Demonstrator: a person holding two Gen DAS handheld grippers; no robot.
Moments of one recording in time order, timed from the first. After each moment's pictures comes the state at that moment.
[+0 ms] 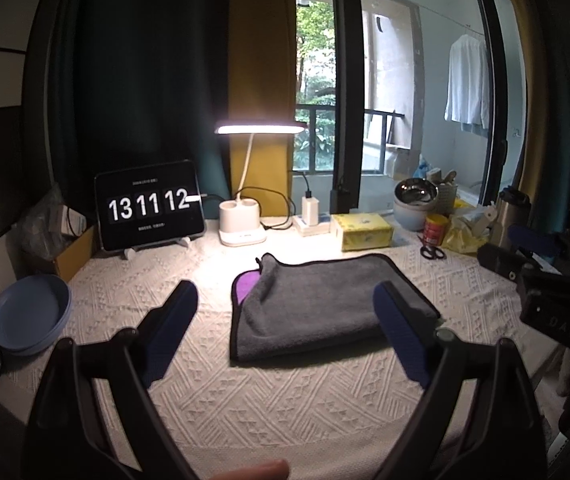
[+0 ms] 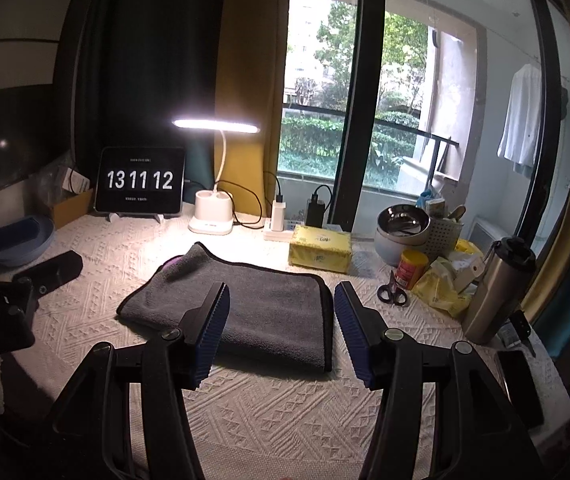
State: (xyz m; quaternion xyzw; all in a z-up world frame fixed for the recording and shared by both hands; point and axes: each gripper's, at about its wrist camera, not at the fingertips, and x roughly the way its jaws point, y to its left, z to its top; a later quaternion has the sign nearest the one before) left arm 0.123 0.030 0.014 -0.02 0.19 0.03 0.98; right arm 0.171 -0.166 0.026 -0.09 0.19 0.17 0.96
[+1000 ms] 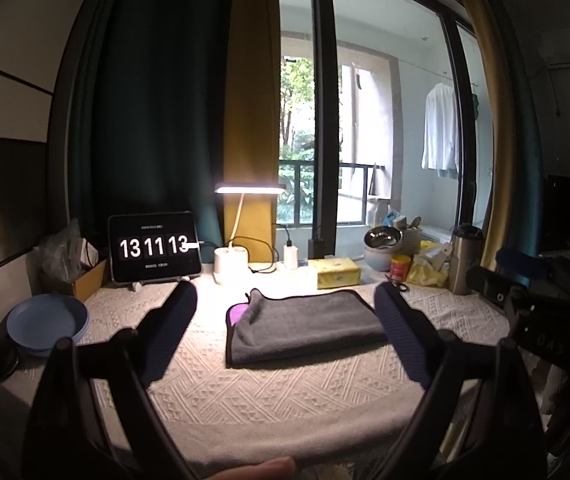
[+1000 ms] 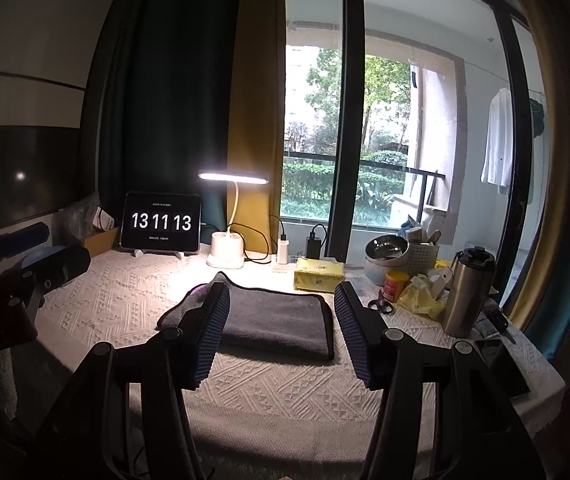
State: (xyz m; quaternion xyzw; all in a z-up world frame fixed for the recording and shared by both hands) left arm 0.011 0.019 0.035 -0.02 0.09 0.01 1.00; right arm 0.064 -0.189 0.037 -0.05 0.12 0.16 0.98
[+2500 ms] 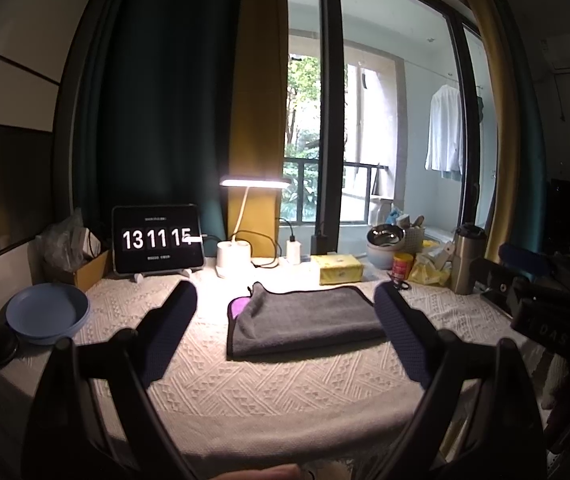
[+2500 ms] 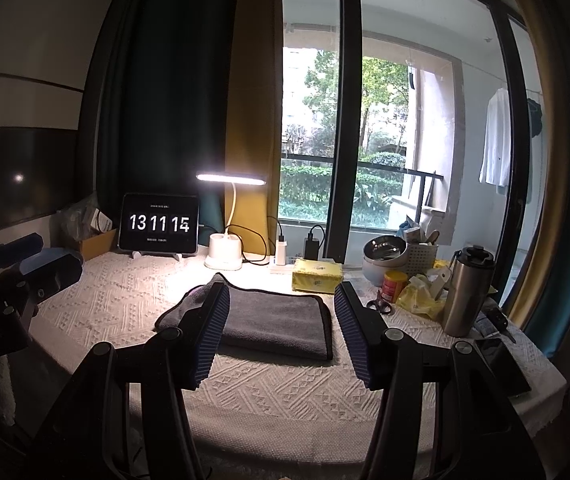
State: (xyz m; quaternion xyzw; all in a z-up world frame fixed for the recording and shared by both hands) left arm 0.005 0.016 0.026 -0.03 0.09 0.02 1.00; right arm 0.067 -0.190 0.038 -0.05 0.11 0.16 0.98
